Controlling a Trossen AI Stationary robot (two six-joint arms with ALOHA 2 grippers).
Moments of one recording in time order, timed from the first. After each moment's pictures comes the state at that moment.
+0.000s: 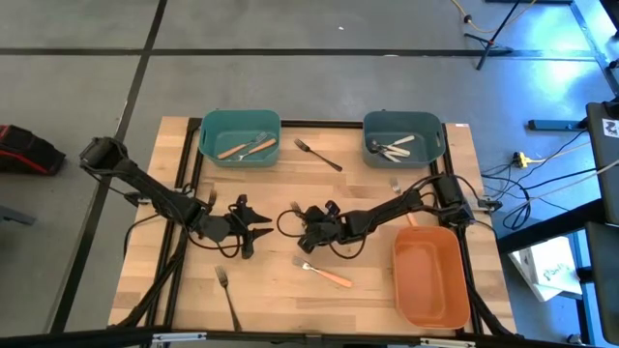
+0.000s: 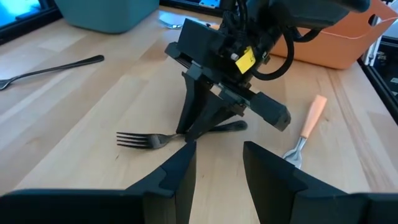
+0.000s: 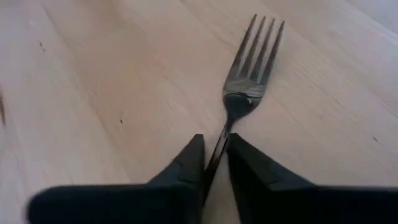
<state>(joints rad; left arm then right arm) -0.47 1.16 0.39 0.27 -0.61 -0.46 0.23 2.10 1.21 -0.04 0.43 0.70</state>
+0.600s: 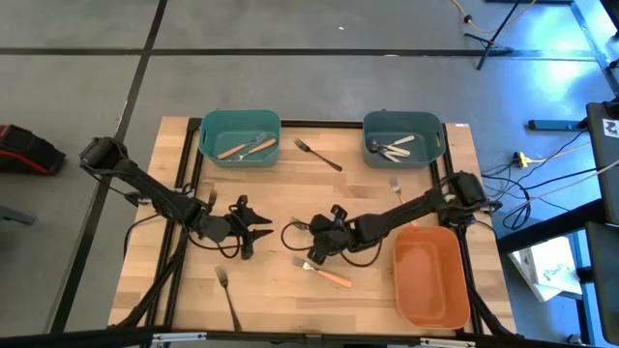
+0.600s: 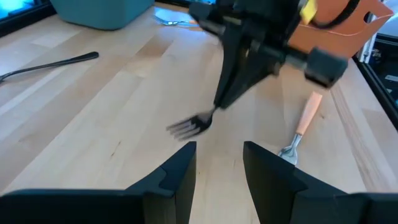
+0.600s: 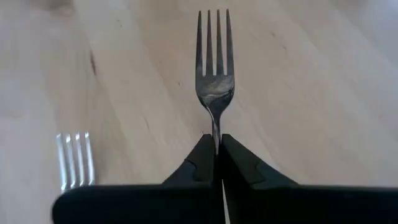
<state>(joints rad) -0.48 1.16 0.39 0.27 -0.59 -0.47 0.31 1.95 1.25 -0.27 0.43 0.65</state>
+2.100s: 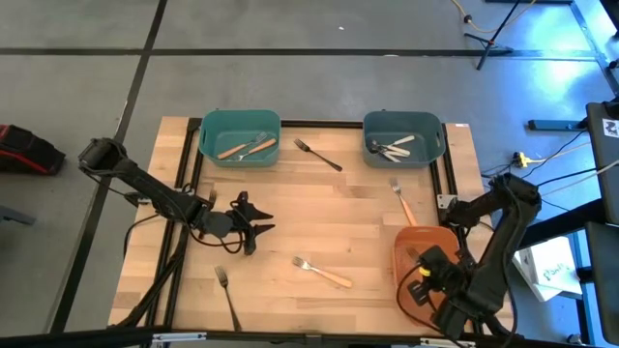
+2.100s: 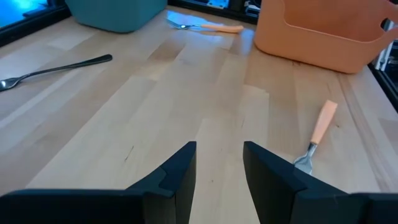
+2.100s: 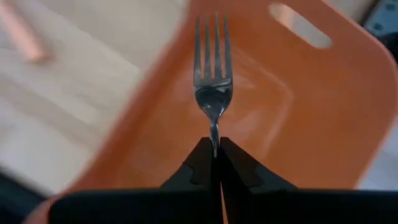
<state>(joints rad) -0.43 1.16 0.39 0.28 -0.59 -0.46 1.05 1.63 1.43 -1.57 0.20 2.05</state>
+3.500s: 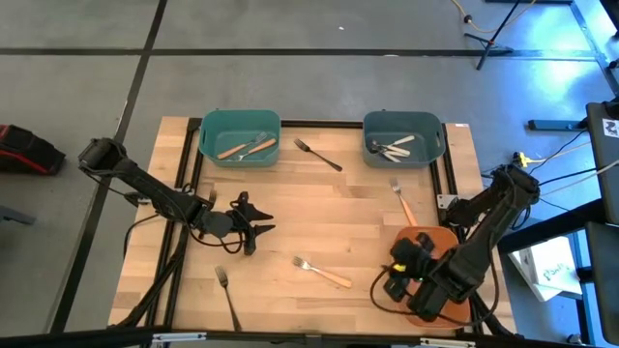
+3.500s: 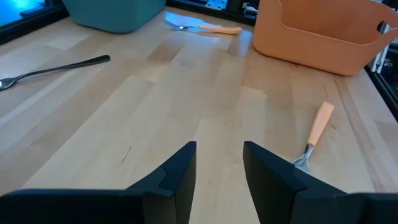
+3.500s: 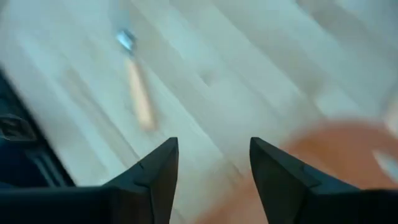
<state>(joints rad) -0.43 1.16 0.39 0.29 -0.58 -0.46 0.88 1.56 1.40 -1.26 0.51 1.56</state>
